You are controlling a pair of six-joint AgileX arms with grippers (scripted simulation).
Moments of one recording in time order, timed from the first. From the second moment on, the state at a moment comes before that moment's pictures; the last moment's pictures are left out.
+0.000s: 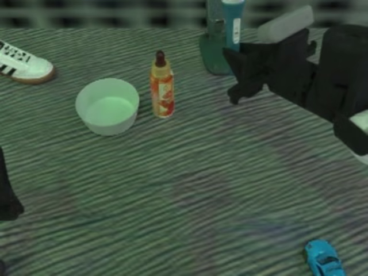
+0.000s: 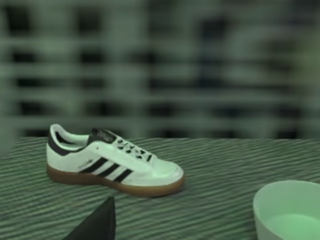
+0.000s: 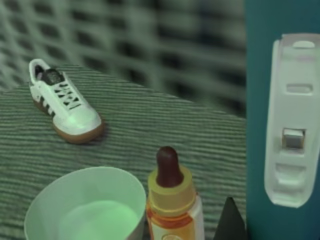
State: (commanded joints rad) left arm 0.00 0.00 0.00 0.00 0.00 0.00; right arm 0.43 1.76 0.86 0.72 -0.29 0.08
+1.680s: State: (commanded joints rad) left arm 0.00 0.00 0.00 0.00 0.00 0.00; right arm 0.63 1.61 0.72 1.02 -0.15 0.04
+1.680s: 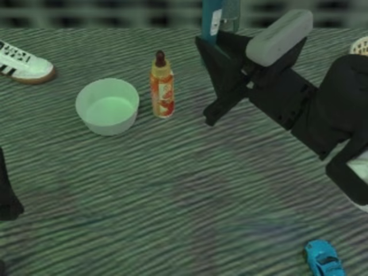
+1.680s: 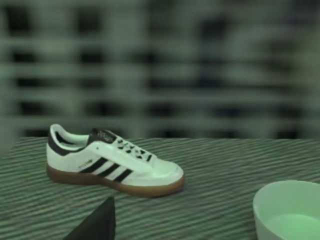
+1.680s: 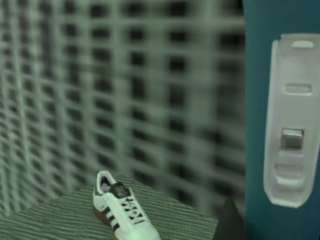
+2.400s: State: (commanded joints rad) left arm -0.10 0.46 0.29 0.17 0.30 0.04; right arm 0.63 1.61 0.72 1.02 -0.15 0.04
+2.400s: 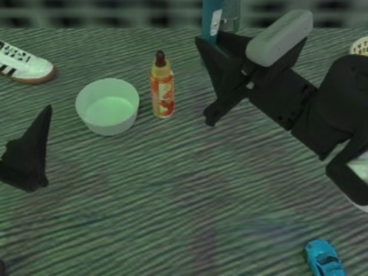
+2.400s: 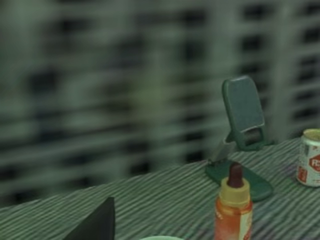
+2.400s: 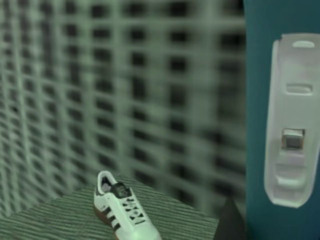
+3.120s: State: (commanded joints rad) left arm -0.28 1.23 0.75 0.43 0.80 0.11; right arm 0.63 1.61 0.72 1.02 -0.15 0.04
